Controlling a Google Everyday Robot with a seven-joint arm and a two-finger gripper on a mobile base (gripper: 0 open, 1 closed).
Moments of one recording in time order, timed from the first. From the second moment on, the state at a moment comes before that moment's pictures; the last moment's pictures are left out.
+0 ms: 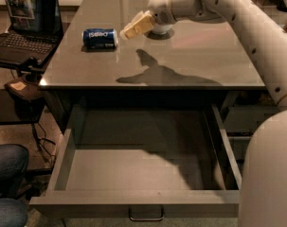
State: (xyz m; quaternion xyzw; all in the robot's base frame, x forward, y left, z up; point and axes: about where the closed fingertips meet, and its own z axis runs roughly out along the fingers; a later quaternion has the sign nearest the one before) arm 0.763 0.012 0.976 -0.53 0.61 0.20 0.56
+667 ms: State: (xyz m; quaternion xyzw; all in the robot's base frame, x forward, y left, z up) arm 0.777 0.029 0.967 -0.53 0.62 0.19 0.55
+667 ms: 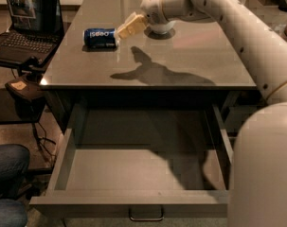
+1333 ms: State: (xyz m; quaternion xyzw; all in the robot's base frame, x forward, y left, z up) arm 0.808 0.066 0.969 -0.52 0.61 0.21 0.57
